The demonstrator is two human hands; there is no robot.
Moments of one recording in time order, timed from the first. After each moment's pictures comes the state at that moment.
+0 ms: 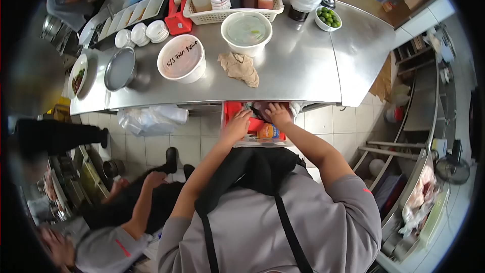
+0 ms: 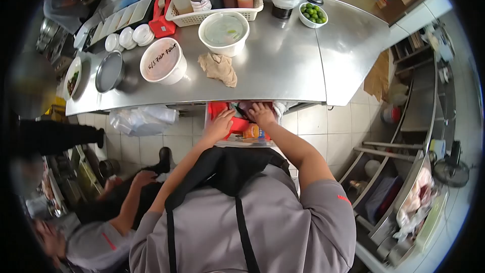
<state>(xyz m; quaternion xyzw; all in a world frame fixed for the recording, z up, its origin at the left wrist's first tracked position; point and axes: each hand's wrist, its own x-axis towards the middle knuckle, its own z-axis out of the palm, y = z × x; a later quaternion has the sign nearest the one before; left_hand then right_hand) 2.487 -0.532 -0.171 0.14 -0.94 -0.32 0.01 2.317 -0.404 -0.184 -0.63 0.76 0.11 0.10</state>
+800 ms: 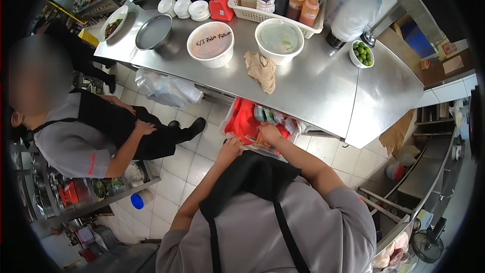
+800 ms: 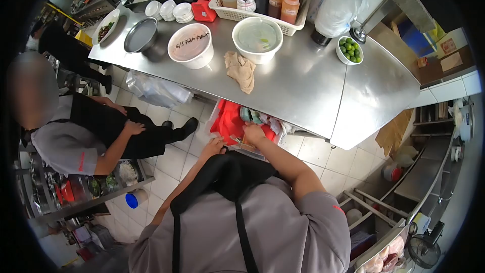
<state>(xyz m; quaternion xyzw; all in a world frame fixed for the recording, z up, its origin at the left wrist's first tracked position) 2.561 -0.440 -0.175 0.32 -0.91 -0.26 0.07 2.339 -0.417 -0.225 -0.71 0.65 -0.03 0.25</state>
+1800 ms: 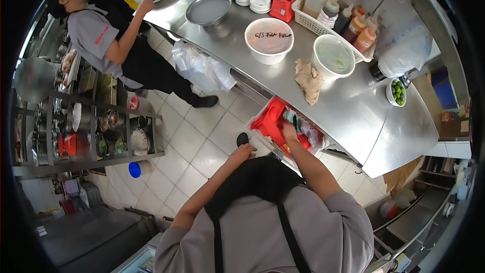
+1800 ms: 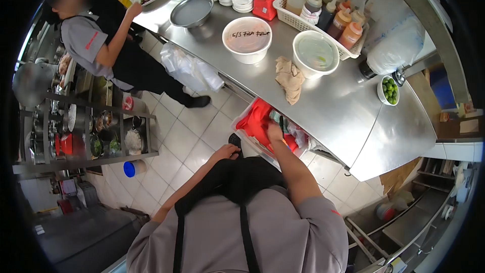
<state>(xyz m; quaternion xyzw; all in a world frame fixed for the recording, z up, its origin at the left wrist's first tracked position) 2.606 -0.420 -0.154 0.42 -0.80 -0.42 0.04 2.355 -0.455 -0.283 -0.60 0.75 -0.14 0.25</state>
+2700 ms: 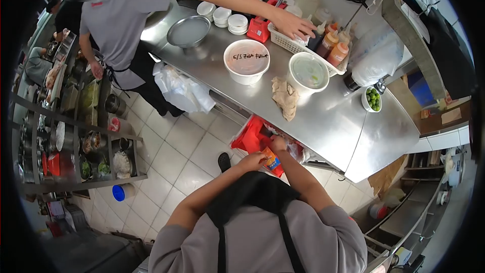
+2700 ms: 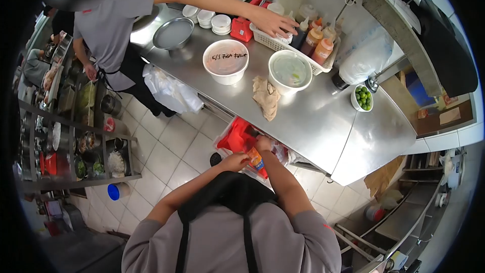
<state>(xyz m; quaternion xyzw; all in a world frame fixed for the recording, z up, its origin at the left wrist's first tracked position) 2.502 -0.454 -0.168 0.29 -0.82 -0.49 0.07 2.320 -0.464 -0.255 -0.52 0.80 -0.11 0.28</state>
